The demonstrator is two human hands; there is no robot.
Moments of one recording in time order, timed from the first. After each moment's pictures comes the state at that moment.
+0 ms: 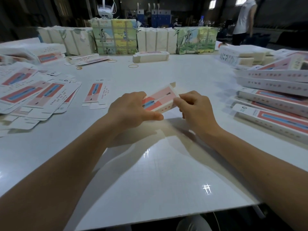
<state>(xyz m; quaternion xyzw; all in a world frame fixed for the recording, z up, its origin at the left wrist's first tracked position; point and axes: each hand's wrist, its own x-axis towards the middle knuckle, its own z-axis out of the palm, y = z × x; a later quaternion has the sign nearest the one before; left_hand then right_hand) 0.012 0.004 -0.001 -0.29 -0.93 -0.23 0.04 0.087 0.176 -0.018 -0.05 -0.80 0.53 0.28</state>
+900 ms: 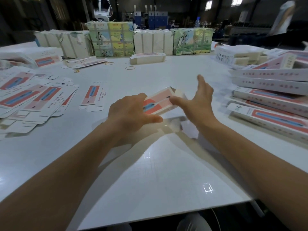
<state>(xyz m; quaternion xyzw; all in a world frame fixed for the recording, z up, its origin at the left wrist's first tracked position) 0.025 0.014 -0.001 -0.30 -0.93 -0.18 0.10 0.075 0.194 -0.014 -0.17 -0.82 0.48 0.27</state>
